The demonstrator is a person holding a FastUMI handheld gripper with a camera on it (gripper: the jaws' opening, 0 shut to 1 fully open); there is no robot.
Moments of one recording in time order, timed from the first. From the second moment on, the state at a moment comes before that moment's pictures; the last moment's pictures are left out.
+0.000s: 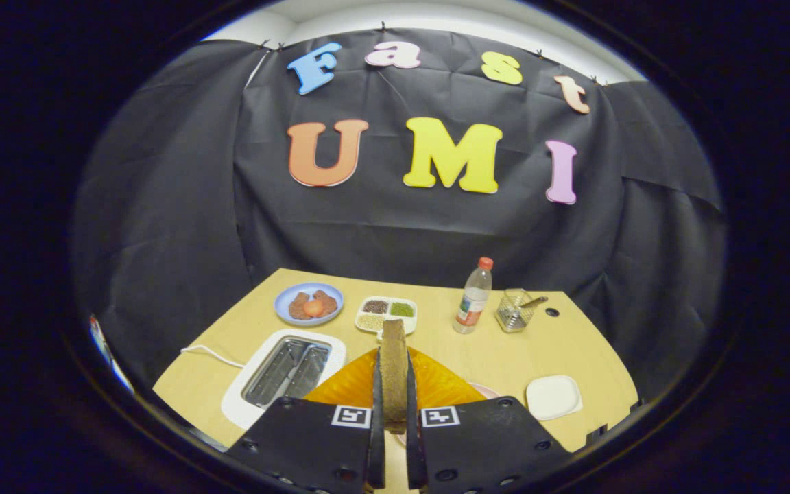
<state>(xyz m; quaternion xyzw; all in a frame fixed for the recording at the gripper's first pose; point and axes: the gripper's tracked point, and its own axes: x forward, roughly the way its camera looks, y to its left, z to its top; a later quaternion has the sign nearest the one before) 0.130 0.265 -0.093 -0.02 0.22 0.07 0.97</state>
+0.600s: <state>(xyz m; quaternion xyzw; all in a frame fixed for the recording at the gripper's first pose) 0.149 0.213 -0.220 0.09 0.29 0.05 0.95</state>
